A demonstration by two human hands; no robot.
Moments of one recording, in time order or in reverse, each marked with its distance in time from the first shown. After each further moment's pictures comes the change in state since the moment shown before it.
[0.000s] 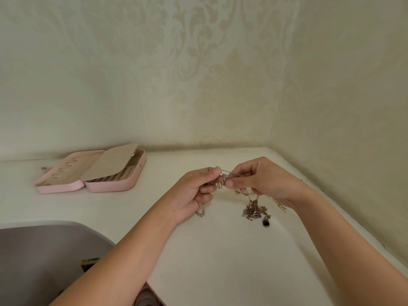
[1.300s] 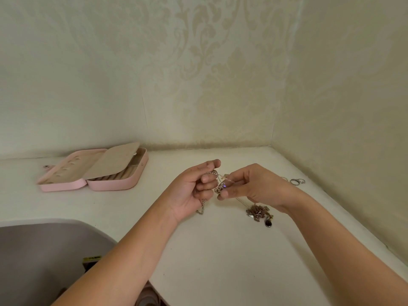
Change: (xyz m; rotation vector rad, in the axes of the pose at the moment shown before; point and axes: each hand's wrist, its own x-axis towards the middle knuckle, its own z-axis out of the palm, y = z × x) left_hand 0.002 0.004 -0.002 -0.253 0.021 -0.021; right_hand -0.007 -0.011 0.015 -0.007 -0.091 0.045
